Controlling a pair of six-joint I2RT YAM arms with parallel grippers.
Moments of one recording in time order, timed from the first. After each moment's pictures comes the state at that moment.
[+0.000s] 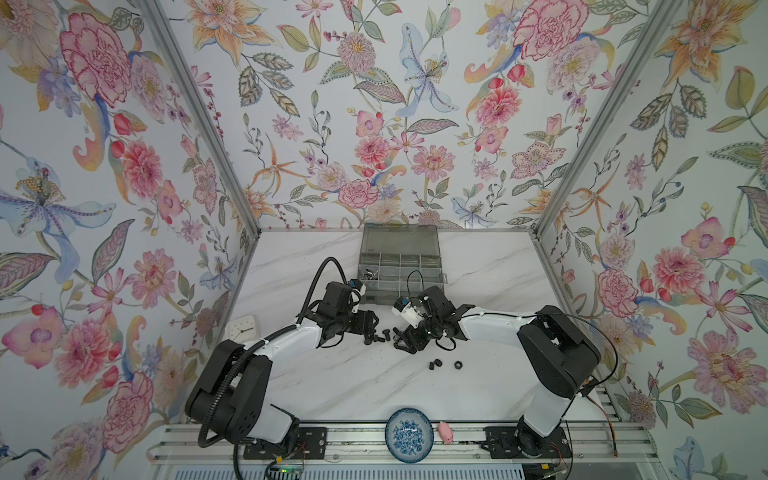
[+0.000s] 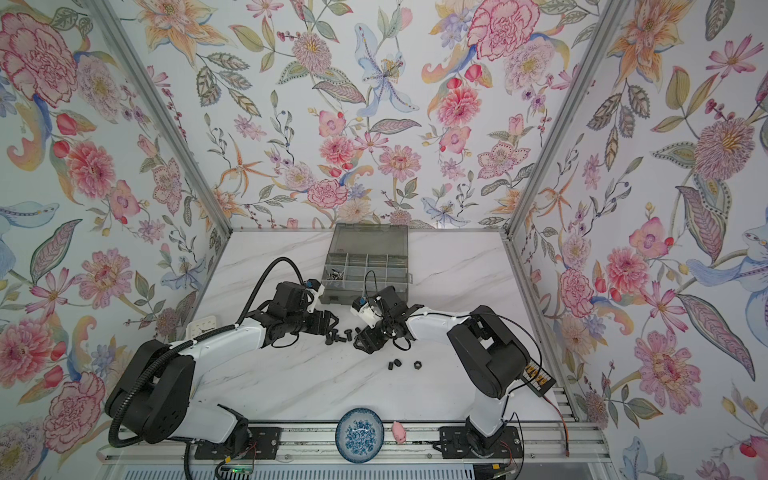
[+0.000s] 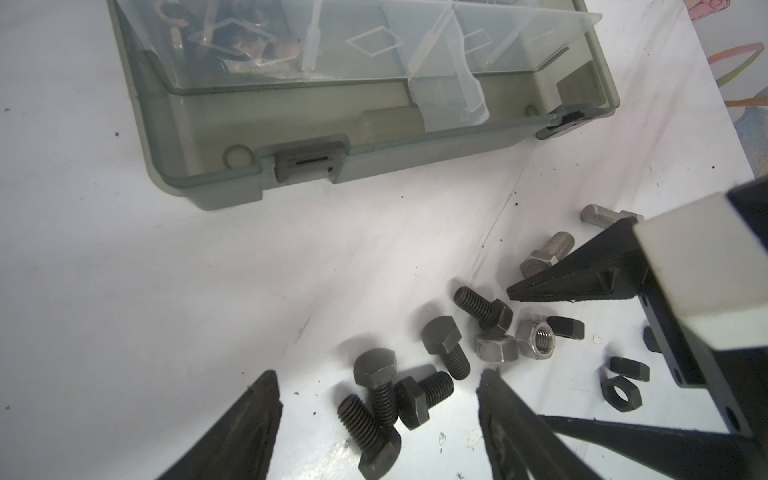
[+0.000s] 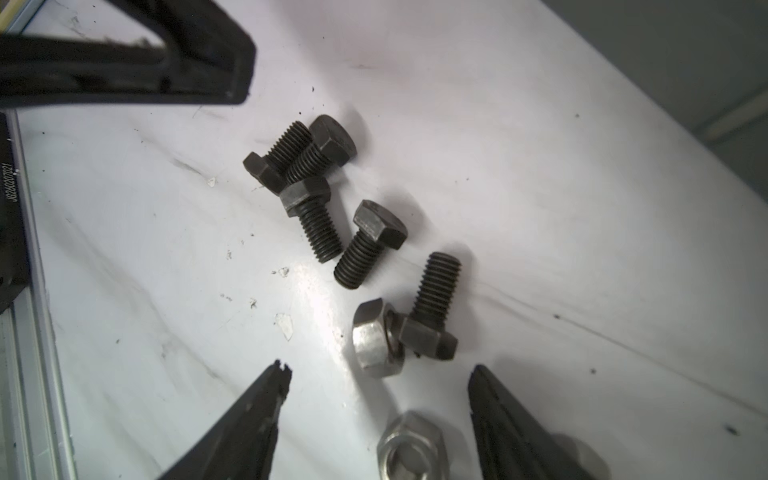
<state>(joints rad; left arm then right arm) -0.45 1.46 0.74 -0.14 0.26 -0.27 0.72 1.78 0.95 -0.17 -0.43 -0.07</state>
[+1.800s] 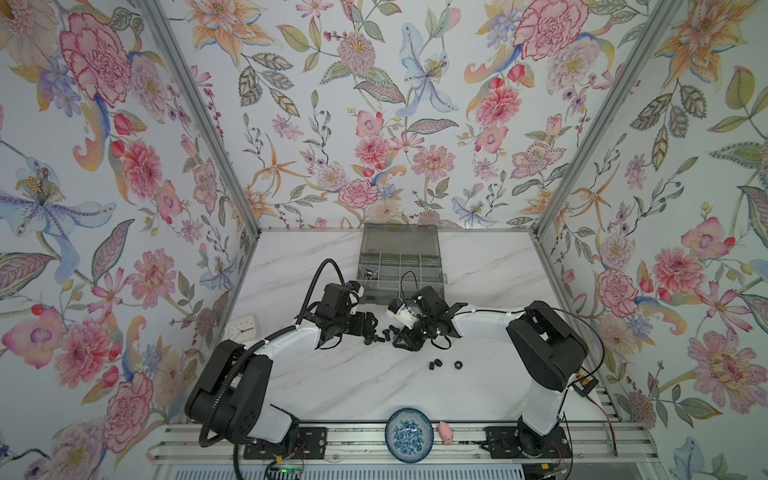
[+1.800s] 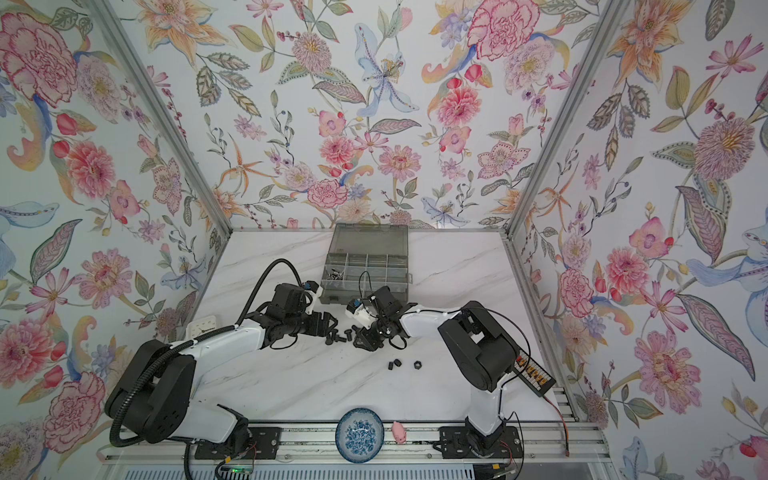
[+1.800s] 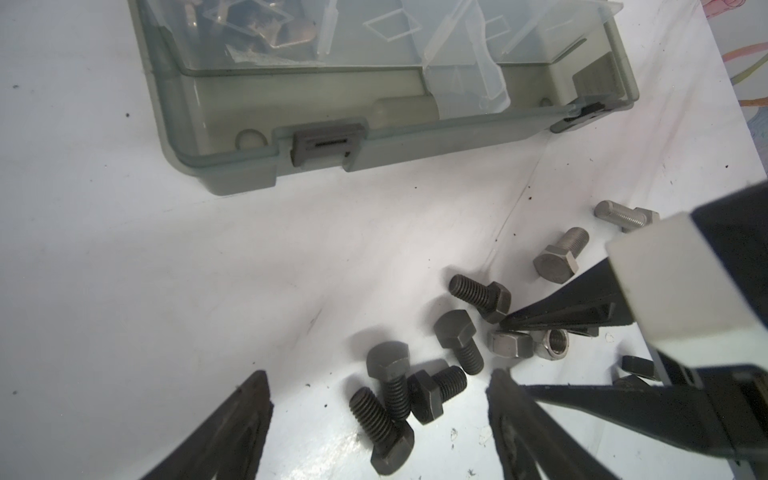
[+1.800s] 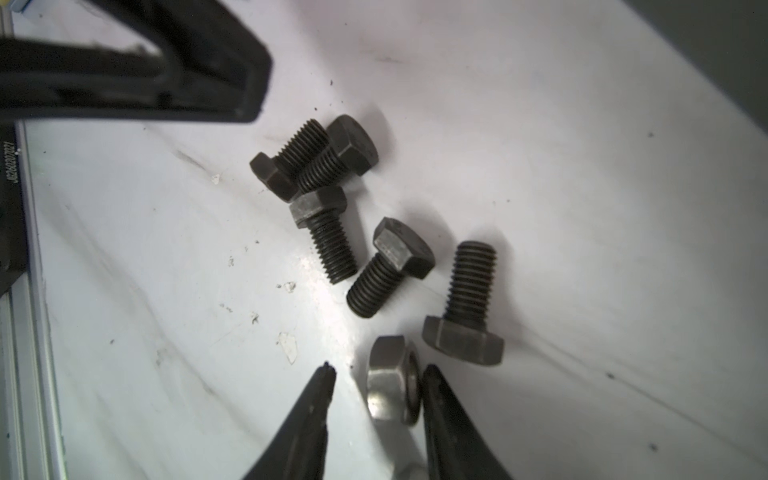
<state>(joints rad) -0.44 1.46 0.72 -0.14 0.26 -0.27 0.73 1.85 1.00 -0.19 -0.46 -0.12</state>
